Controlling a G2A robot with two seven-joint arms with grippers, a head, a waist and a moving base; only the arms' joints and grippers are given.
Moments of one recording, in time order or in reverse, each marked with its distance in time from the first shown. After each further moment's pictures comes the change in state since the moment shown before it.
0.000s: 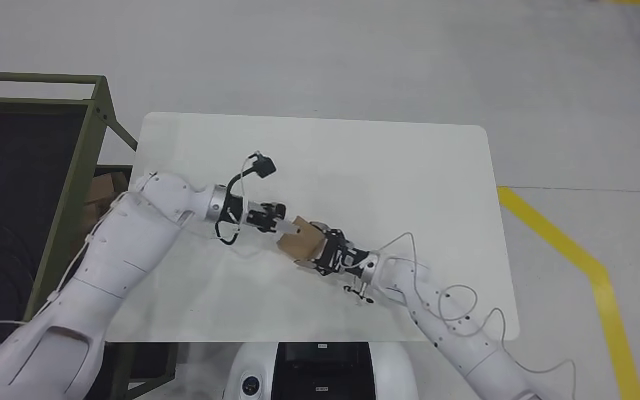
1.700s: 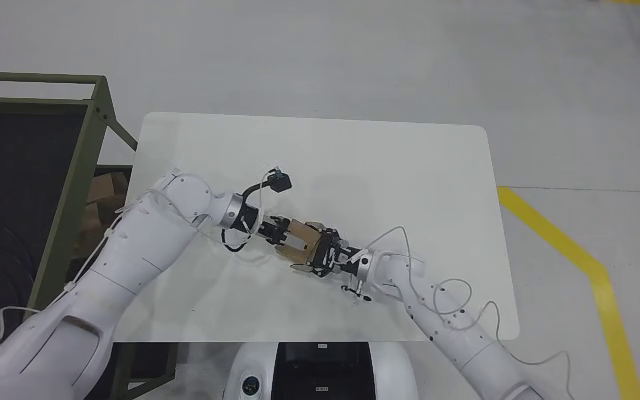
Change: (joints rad) left arm -0.072 -0.036 0.151 0.049 0.080 0.048 -0.044; right arm 0.045 -0.025 -0.027 0.045 0.012 -0.049 0.040
